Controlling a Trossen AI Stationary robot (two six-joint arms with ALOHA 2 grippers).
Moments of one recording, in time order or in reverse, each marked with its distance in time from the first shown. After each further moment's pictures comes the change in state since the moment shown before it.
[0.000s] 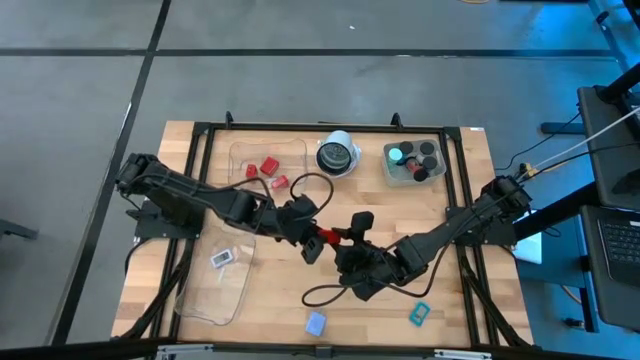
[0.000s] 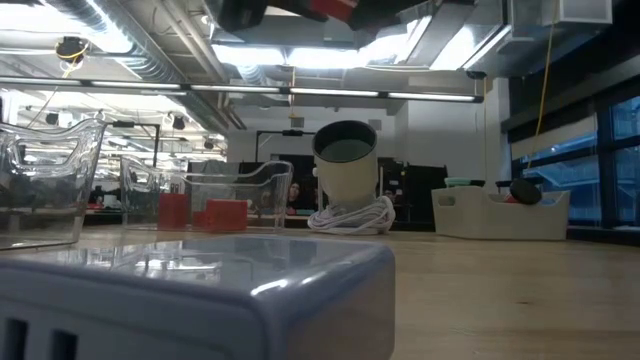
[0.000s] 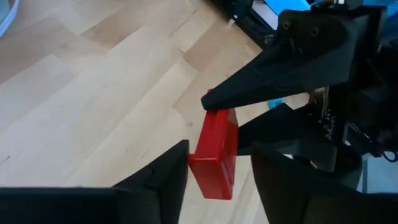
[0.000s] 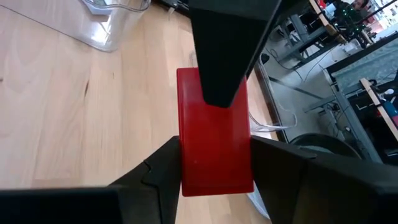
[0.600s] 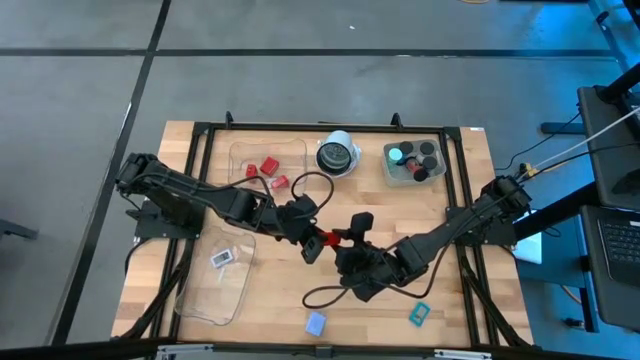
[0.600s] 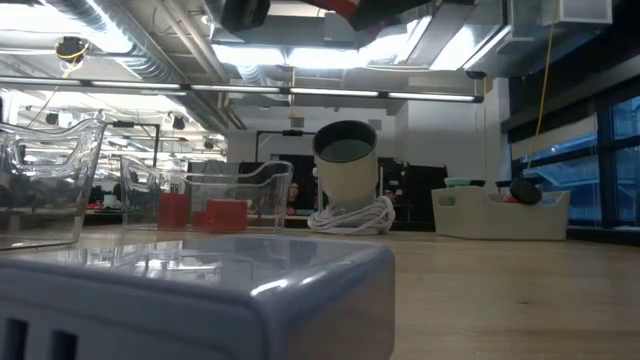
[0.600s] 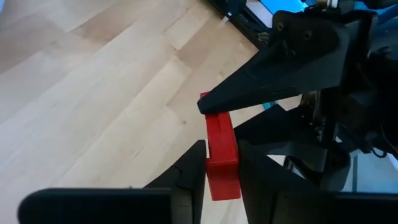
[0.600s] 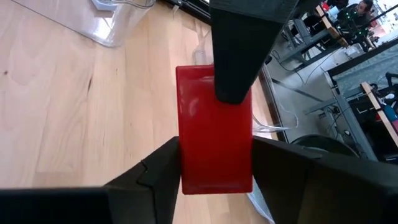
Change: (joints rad) left arm 0.005 -0.002 0.000 0.008 0.041 0.004; right arm 0.000 0.000 0.000 -0.004 -0.004 -0.021
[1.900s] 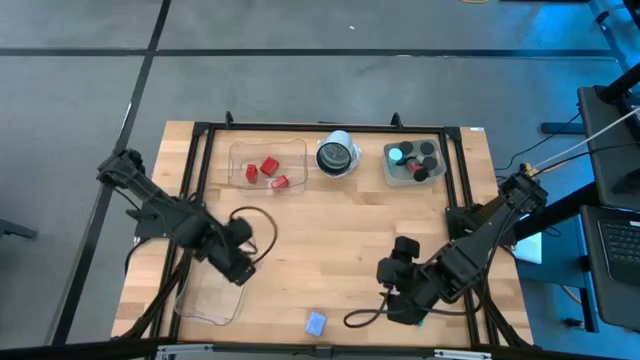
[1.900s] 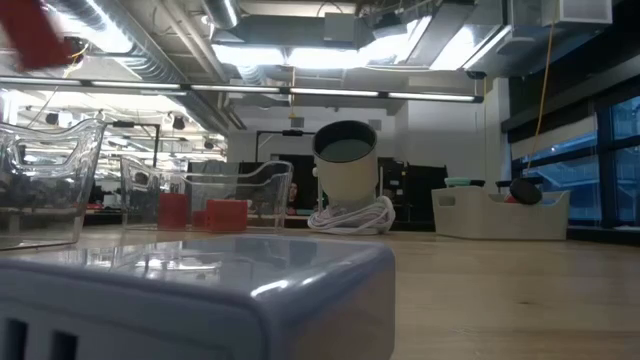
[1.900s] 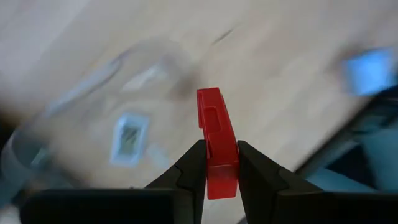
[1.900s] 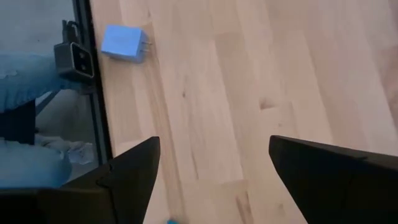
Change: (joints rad) left arm -0.321 -0.169 -0.025 -0.803 0.128 -0.482; right arm 0.191 -0.111 0.190 -0.597 -0.606 0.796
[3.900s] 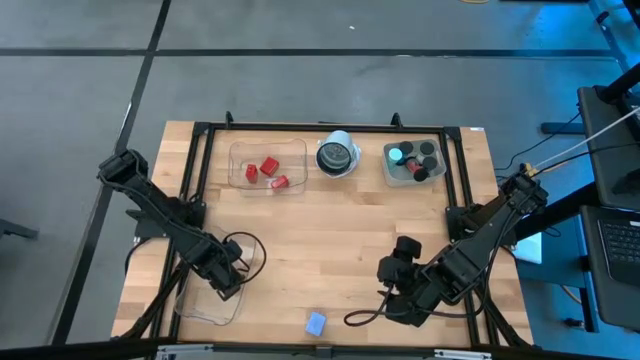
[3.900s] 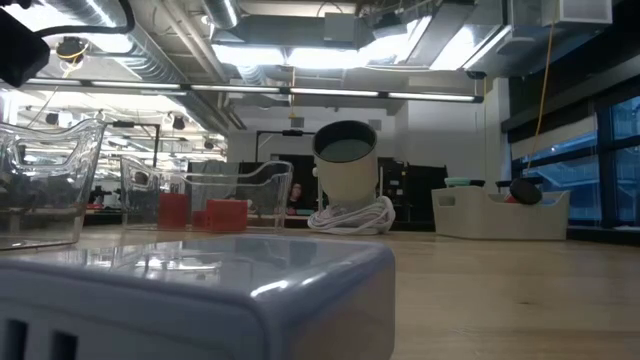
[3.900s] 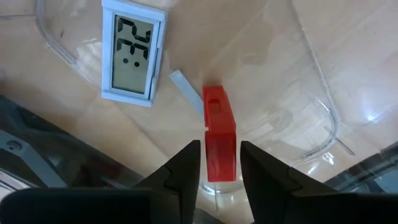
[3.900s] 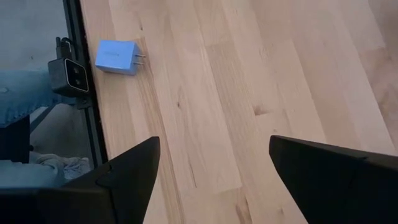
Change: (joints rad) left arm -0.128 0.008 -0.457 0.324 0.286 -0.126; right arm 0.019 0.002 -0.001 0.000 0.061 0.052
